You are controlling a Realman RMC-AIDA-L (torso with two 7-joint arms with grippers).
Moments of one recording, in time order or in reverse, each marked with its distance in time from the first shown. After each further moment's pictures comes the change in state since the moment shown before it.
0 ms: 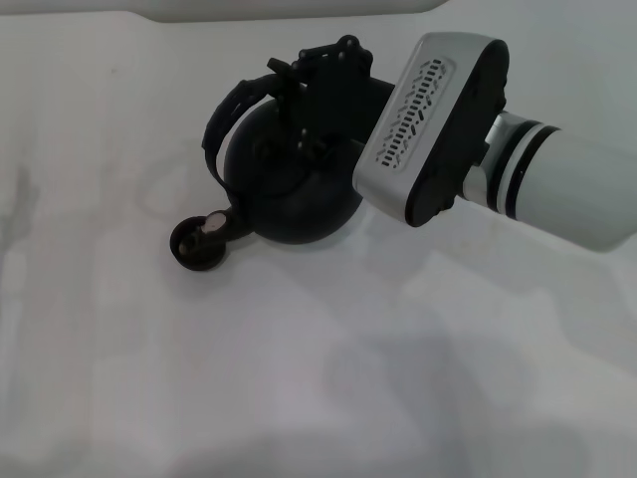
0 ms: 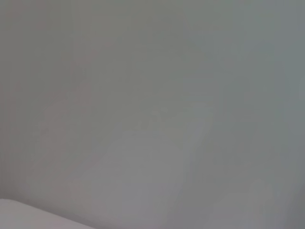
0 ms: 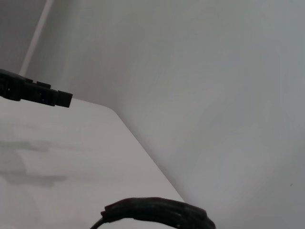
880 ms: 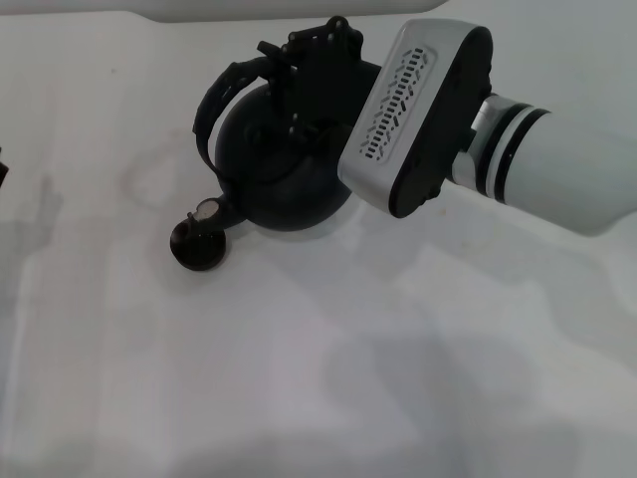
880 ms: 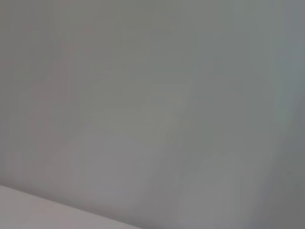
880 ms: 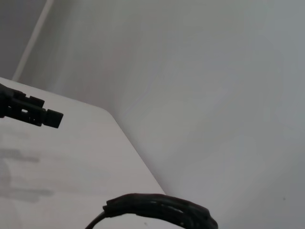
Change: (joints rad) left arm 0.009 -0.001 0.000 -0.009 0.083 0.015 0.001; right arm 0.039 0.000 -0.005 0.002 0.002 -0.032 -0.031
